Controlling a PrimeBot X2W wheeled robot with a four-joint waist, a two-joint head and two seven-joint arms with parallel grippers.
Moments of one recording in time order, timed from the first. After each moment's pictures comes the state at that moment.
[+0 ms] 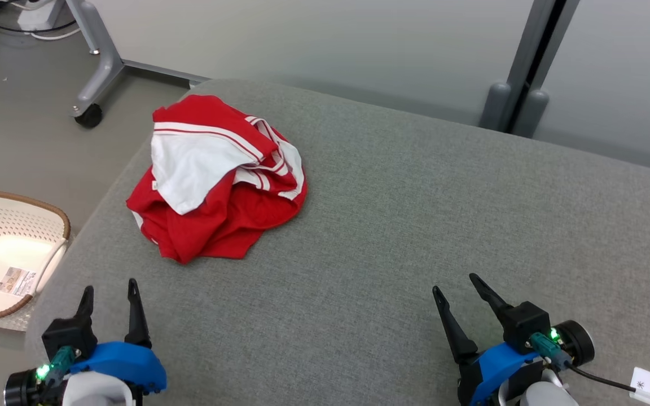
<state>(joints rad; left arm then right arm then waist) -0.19 0.08 0.14 0.60 -0.06 -0.06 -0.26 -0.22 -0.05 0.18 0.53 0.01 0.13 -0.26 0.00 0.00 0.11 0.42</state>
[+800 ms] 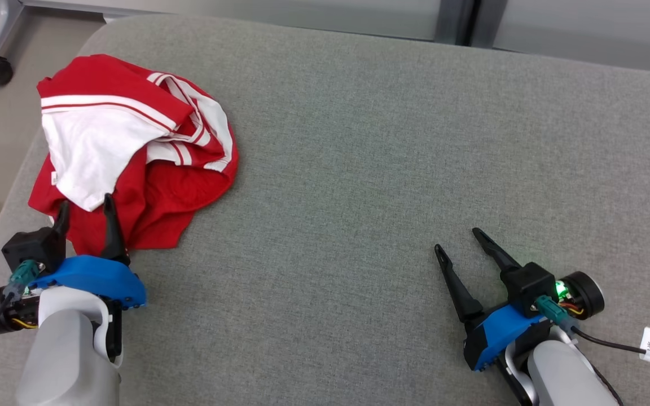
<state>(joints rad) -0.49 0.13 0.17 0.77 -0.11 -0.12 -0.26 -0.32 -0.11 0.22 0.50 -0.01 0.13 -0.26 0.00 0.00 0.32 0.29</state>
